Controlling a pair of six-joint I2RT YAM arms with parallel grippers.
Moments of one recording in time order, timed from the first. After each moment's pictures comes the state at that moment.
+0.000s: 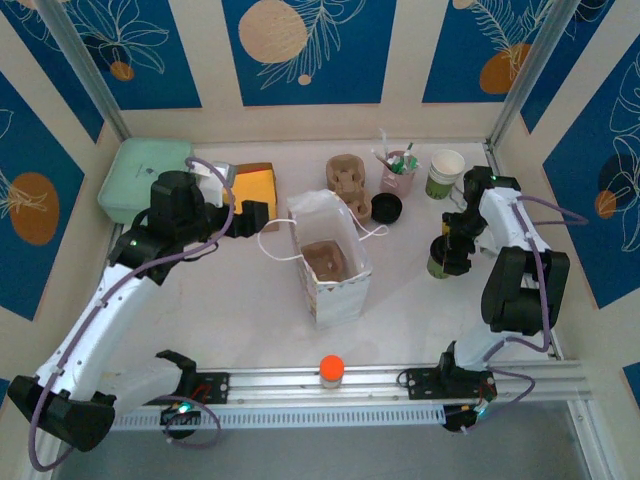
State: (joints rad) left arm -0.41 1.05 1.18 -0.60 0.25 -0.23; right arm -0.14 1.64 1.29 -1.22 -0.14 1.58
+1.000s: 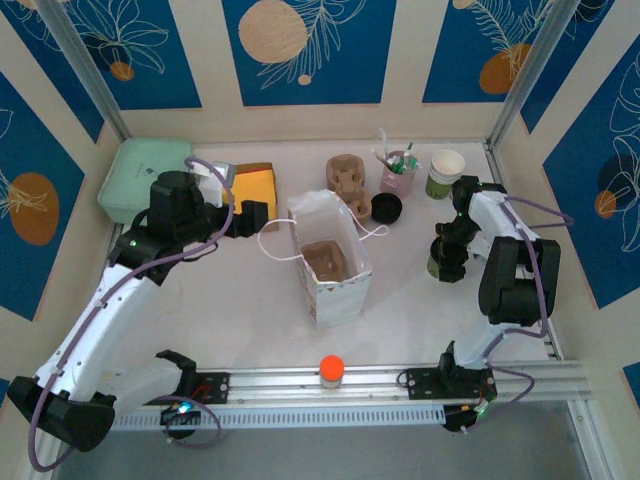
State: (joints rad) left arm -0.41 1.05 1.18 -0.60 0.25 -0.23; right arm -0.10 1.69 1.23 -1.16 -0.09 1.59
